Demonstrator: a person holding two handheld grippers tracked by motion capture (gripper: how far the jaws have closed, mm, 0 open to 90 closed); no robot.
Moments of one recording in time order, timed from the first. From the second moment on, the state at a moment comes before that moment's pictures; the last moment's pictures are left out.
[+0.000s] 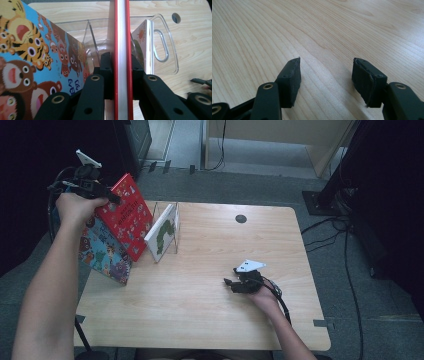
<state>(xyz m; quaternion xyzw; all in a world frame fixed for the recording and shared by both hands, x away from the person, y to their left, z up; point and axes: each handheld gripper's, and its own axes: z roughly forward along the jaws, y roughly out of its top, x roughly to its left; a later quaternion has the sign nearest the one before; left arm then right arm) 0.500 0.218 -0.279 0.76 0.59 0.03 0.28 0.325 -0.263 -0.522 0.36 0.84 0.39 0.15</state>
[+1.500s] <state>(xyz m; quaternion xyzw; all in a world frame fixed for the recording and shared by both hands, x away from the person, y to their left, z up) 0.492 0.244 -0.270 0.75 0.59 0.01 0.31 0.325 -0.263 -0.522 0.36 0.83 0.39 0.15</state>
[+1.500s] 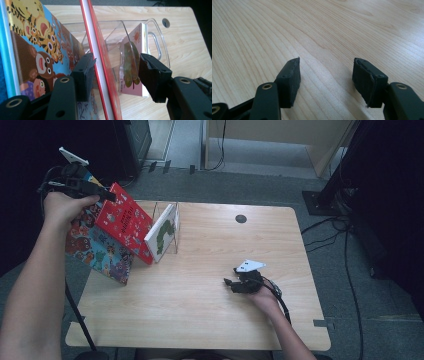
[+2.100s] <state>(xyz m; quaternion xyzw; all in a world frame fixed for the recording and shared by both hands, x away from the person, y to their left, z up) 0.469 0.245 -0.242 0.76 0.56 0.04 0.33 0.324 -0.263 -0.522 0.36 0.84 0.39 0.15</state>
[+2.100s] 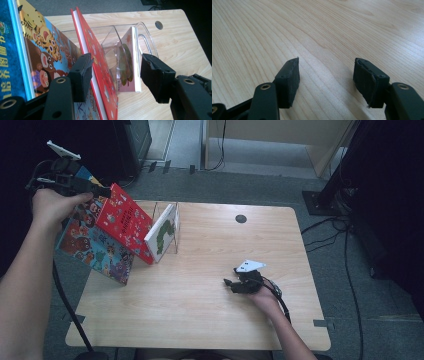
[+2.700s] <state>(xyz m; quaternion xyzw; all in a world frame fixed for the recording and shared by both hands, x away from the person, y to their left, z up) 0.440 0.214 -0.241 0.77 0.53 0.04 0.36 0.324 -0.262 -0.522 0.36 0.84 0.39 0.15</state>
